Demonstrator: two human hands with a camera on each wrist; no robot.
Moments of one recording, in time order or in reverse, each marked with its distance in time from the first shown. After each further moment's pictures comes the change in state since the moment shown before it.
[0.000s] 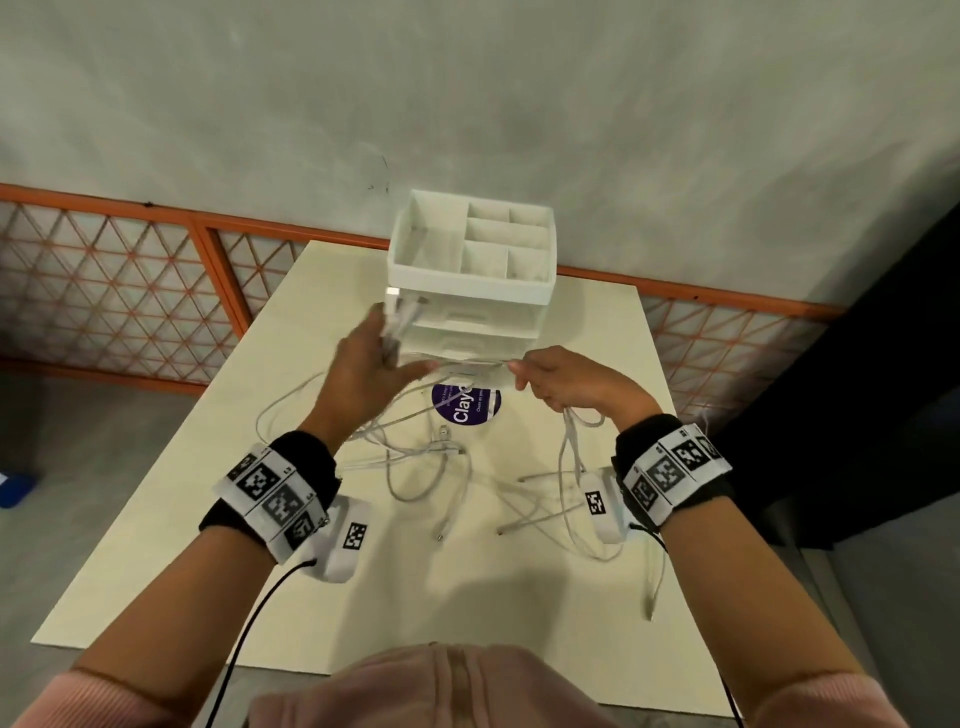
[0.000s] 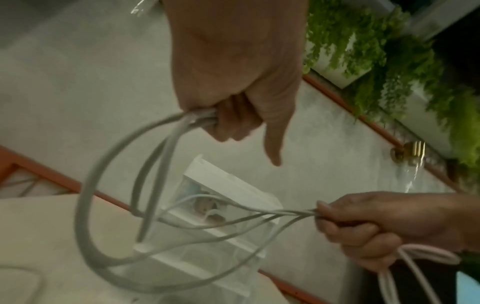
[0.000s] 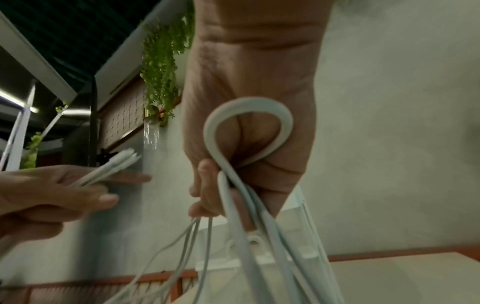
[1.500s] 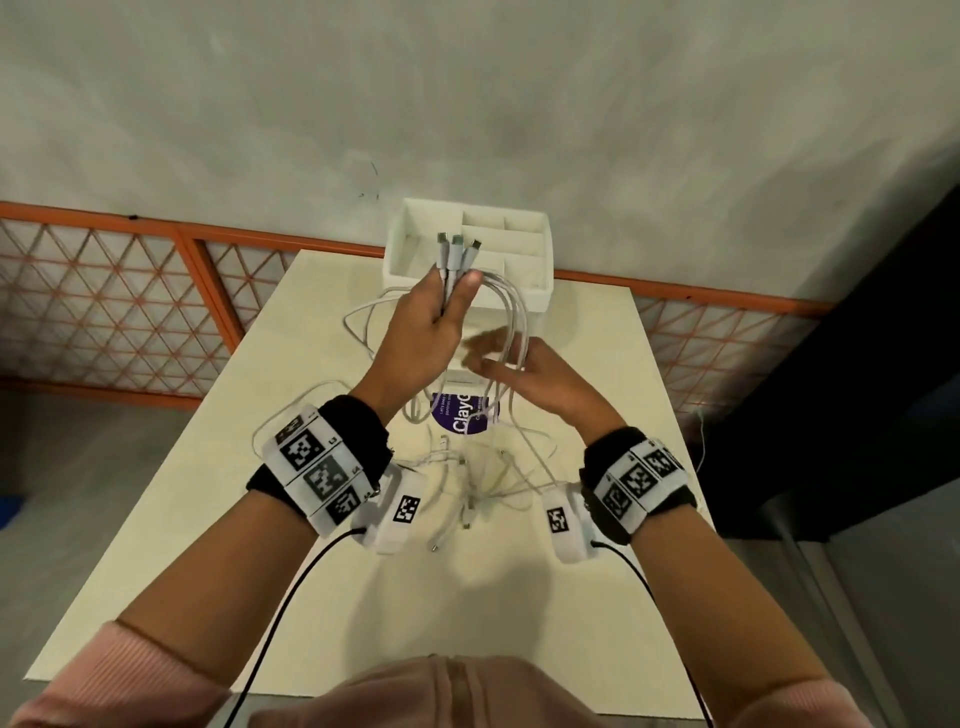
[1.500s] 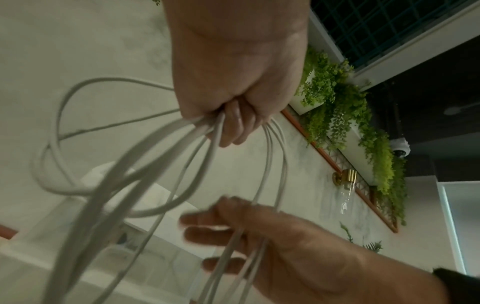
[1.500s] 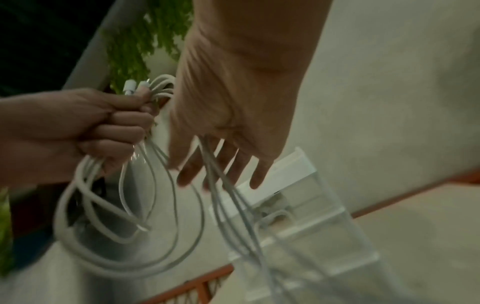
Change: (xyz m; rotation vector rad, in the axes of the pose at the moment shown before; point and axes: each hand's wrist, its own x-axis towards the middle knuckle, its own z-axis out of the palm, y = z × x) left_hand 0.028 0.064 0.016 -0.184 0.013 0.233; right_hand 0.023 -0.013 0.026 0.272 0.181 -0.267
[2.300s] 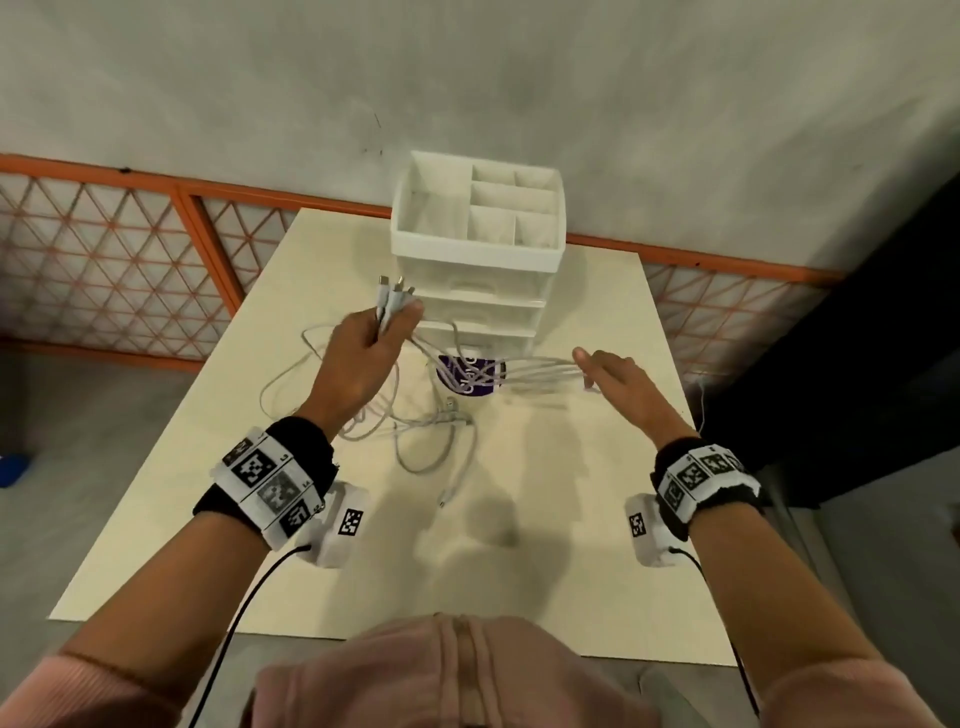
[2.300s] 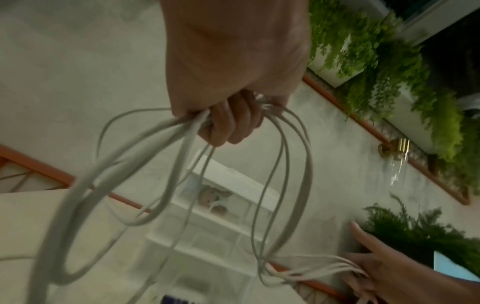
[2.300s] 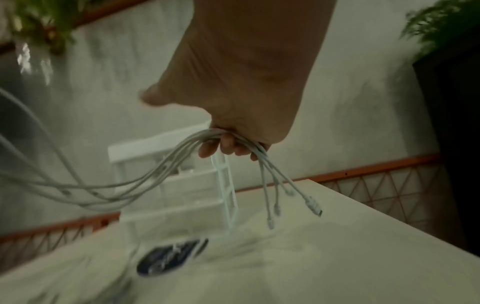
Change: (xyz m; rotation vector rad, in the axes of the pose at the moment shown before) left_hand -0.054 -0.053 -0.039 -0.046 0.013 -0.336; right_hand -0.063 0.068 -0.046 -0.283 0.259 0.309
